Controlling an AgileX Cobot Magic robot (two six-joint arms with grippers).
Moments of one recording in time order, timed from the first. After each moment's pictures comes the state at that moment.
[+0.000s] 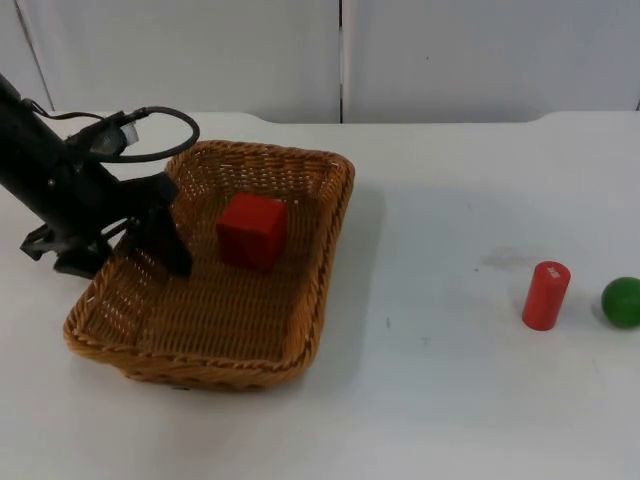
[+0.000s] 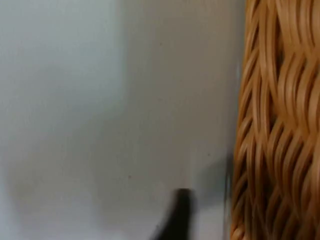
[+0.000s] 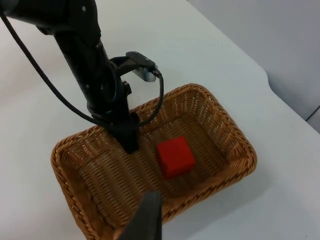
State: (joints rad) right arm 0.72 1.52 -1.66 0.08 0.92 -0.26; left arm 0.02 2.24 -1.38 -0.70 0.90 0.61
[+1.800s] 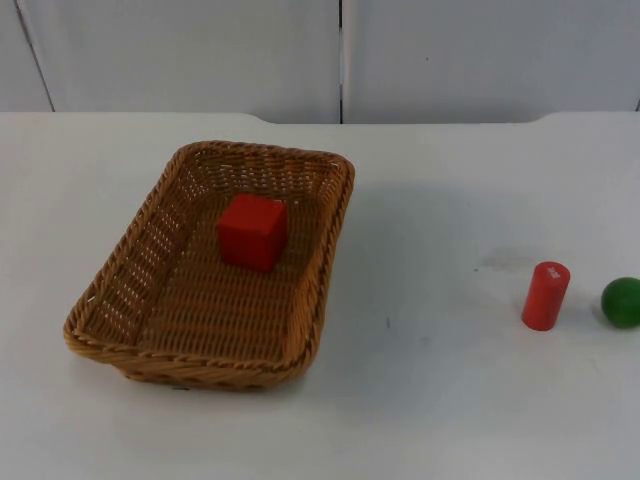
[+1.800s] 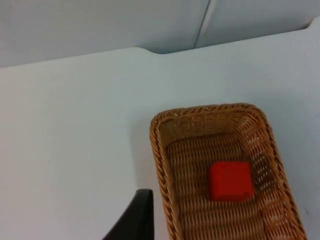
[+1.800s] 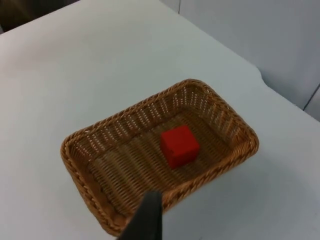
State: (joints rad) right arm 0.72 1.19 -1.19 0.08 0.66 -0.20; left arm 0.02 1.32 -1.30 -0.47 0.90 0.43
